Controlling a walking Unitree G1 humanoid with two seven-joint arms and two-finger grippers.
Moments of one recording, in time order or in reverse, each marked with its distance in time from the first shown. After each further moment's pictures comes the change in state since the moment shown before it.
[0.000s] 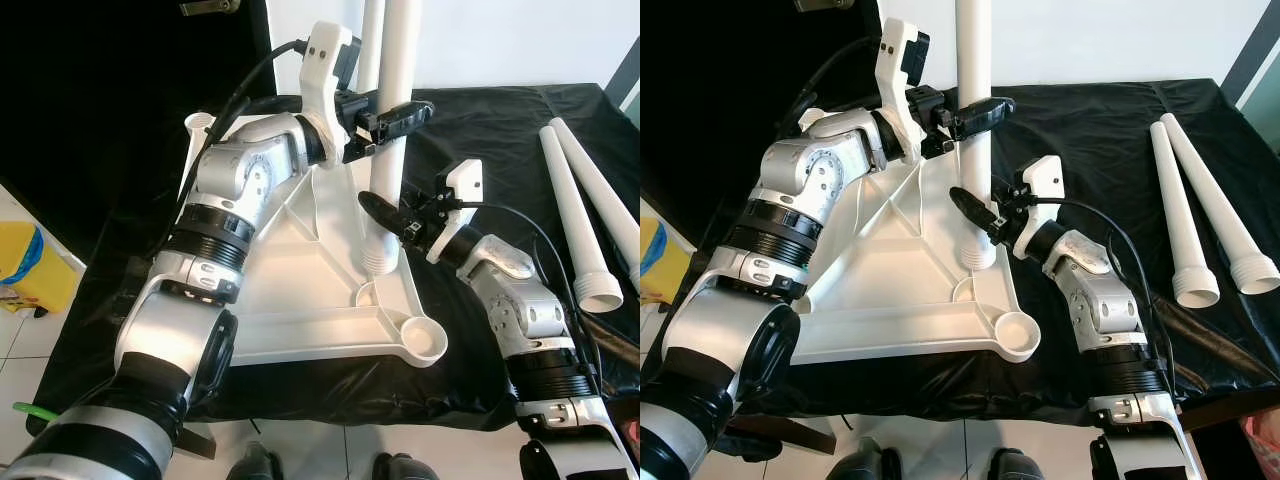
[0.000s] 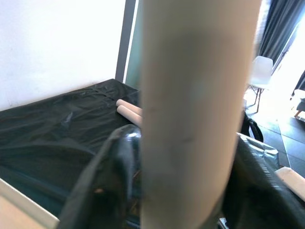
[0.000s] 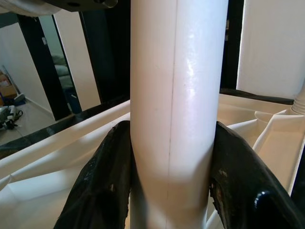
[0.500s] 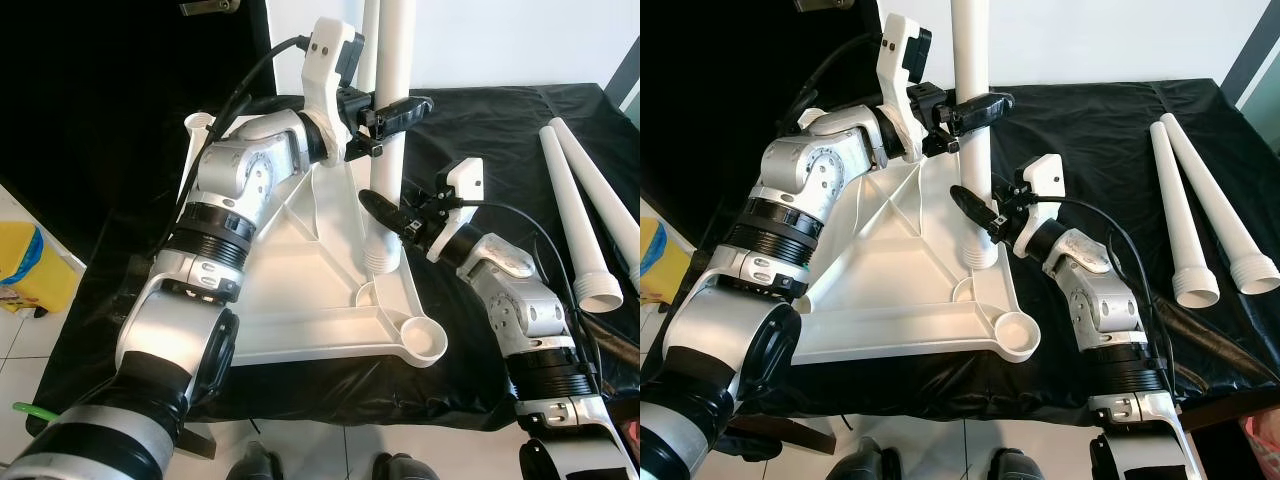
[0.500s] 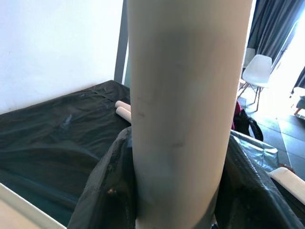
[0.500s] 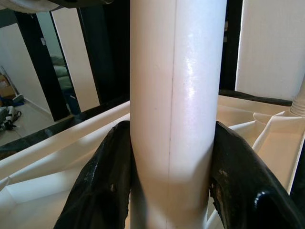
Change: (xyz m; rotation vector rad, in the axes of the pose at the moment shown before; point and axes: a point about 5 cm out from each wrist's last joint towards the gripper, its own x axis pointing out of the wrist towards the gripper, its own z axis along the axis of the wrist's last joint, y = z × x) left arm 0.001 -0.003 0.004 0.017 0.004 -0.010; right arm 0.001 -0.001 0.002 -0.002 -0.006 -0.017
